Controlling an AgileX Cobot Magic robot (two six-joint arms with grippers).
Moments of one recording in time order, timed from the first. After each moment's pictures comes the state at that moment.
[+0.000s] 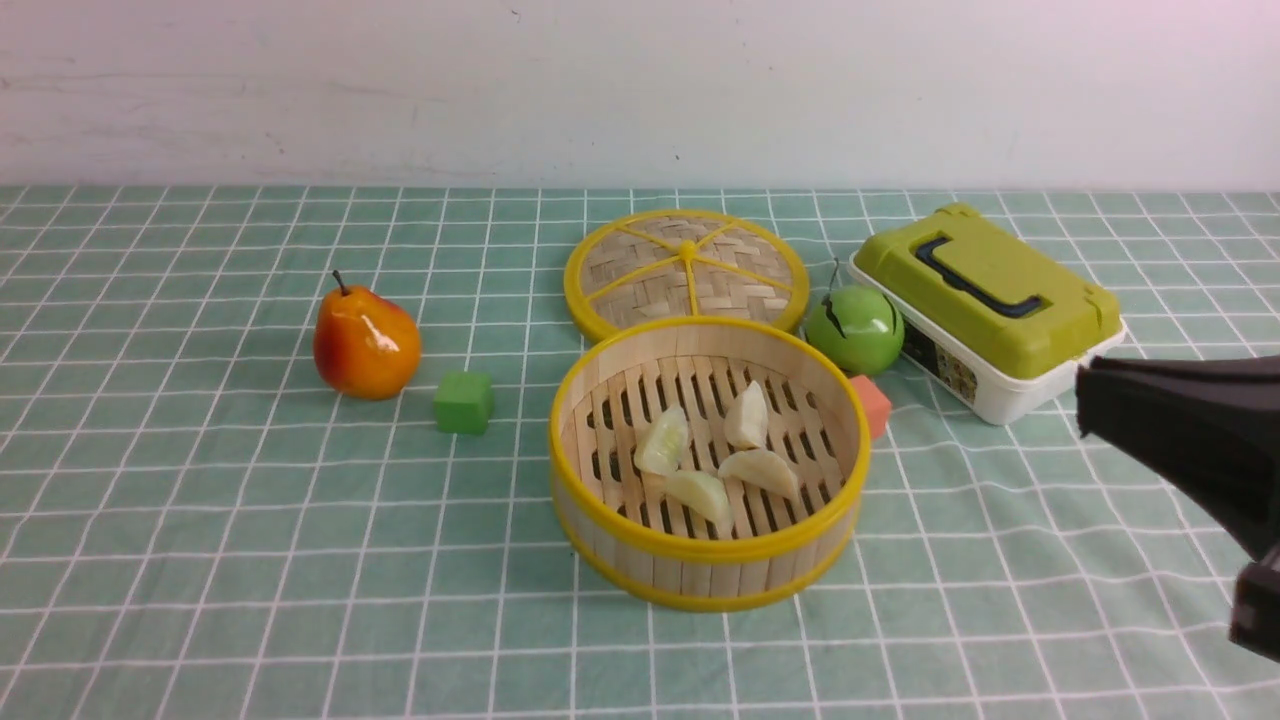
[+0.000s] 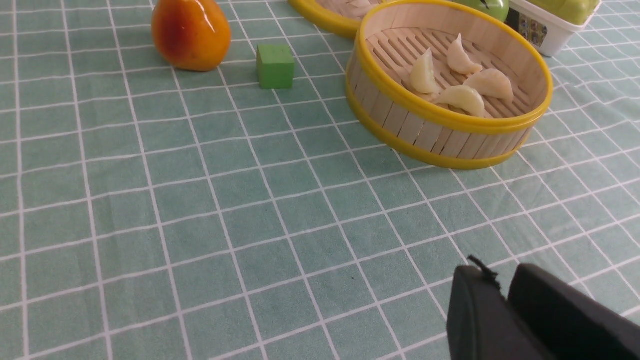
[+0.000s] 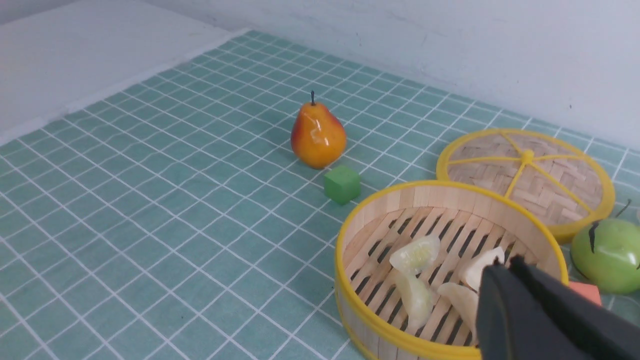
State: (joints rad) right arm 0.49 0.71 -0.70 0.60 0.35 -0.52; left arm -0.54 0.19 -0.51 0.11 0.81 -0.32
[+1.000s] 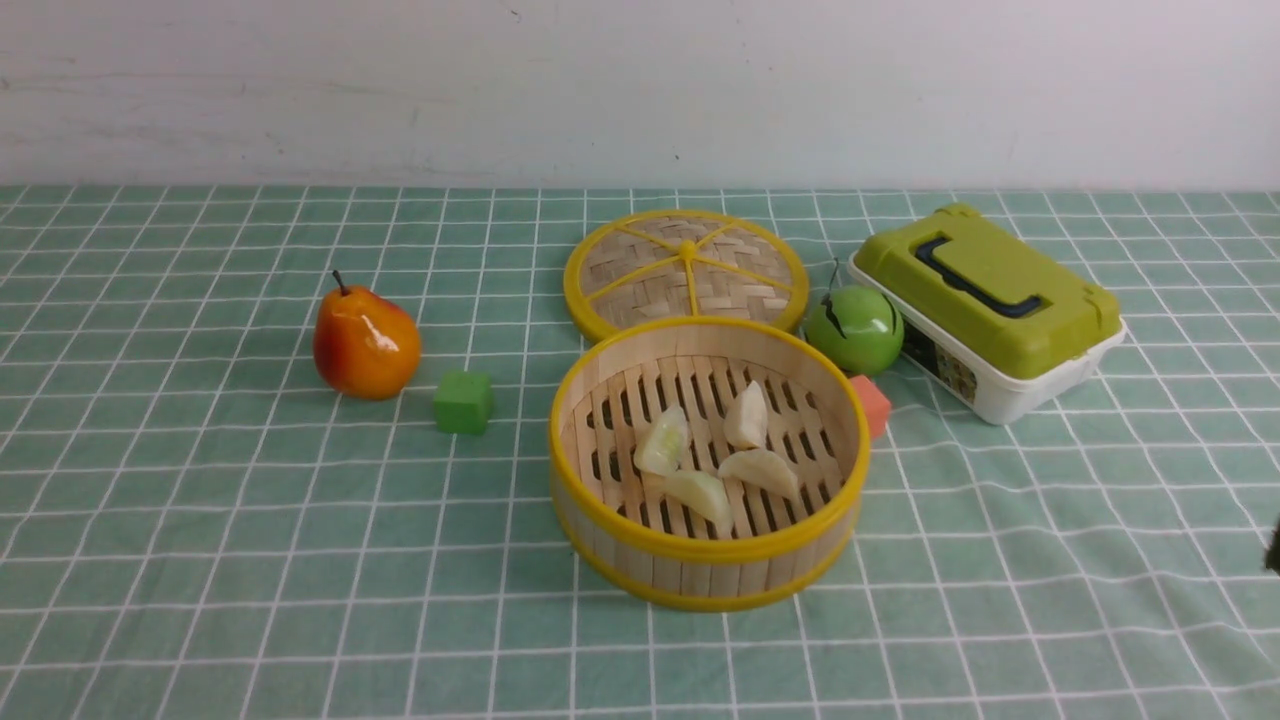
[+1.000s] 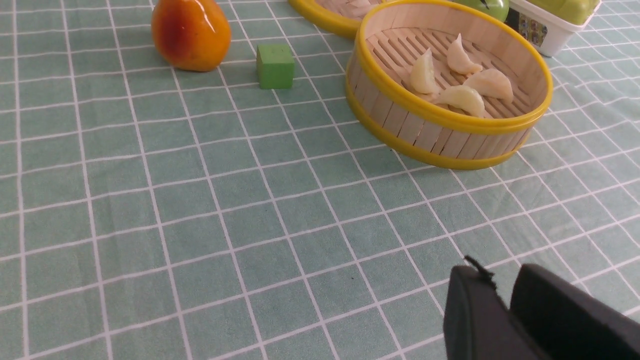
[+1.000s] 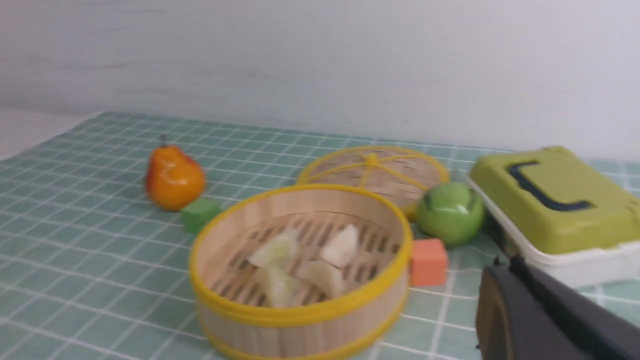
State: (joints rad) right arm 0.32 0.29 -0.20 0.35 0.04 -0.21; left arm -0.54 0.19 -0.51 0.11 0.81 -0.32
